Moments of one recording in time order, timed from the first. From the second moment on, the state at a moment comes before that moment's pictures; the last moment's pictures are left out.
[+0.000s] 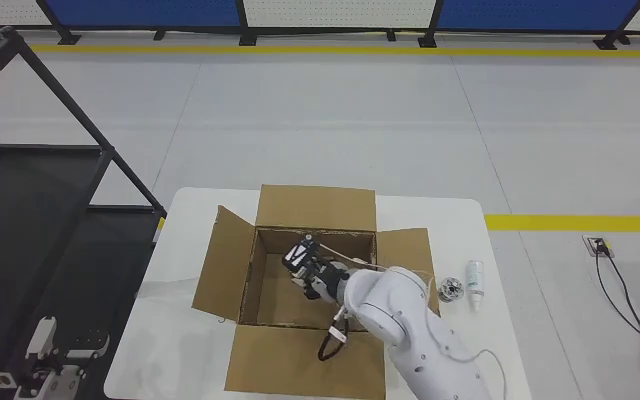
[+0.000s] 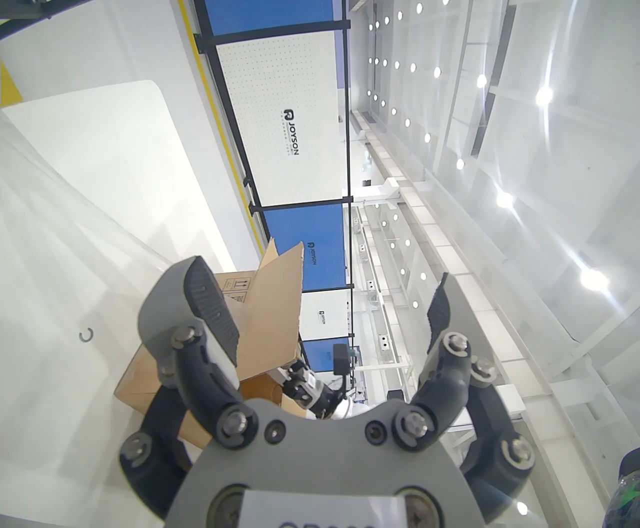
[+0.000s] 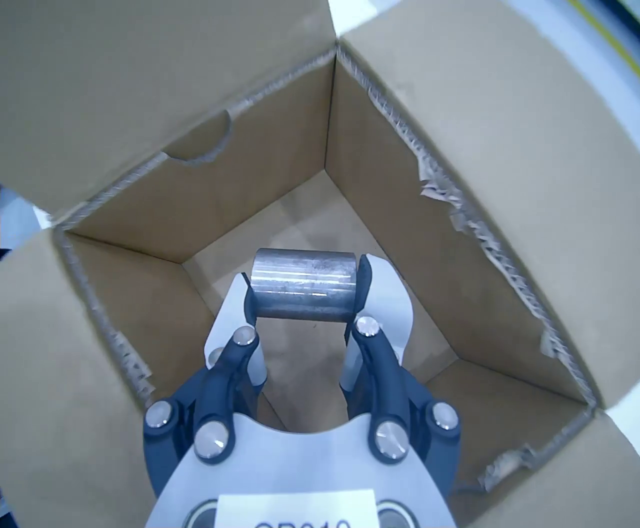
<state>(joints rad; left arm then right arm) 1.91 -1.36 -2.15 -2.07 -0.46 -0.20 -0.37 -0.86 -1.51 1.04 -1.62 -1.29 -0.35 0.90</state>
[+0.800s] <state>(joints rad) 1.91 -1.36 -2.16 -2.05 -0.50 -0.23 -0.45 -1.39 -1.44 1.35 -2.15 -1.17 -0.33 0.63</state>
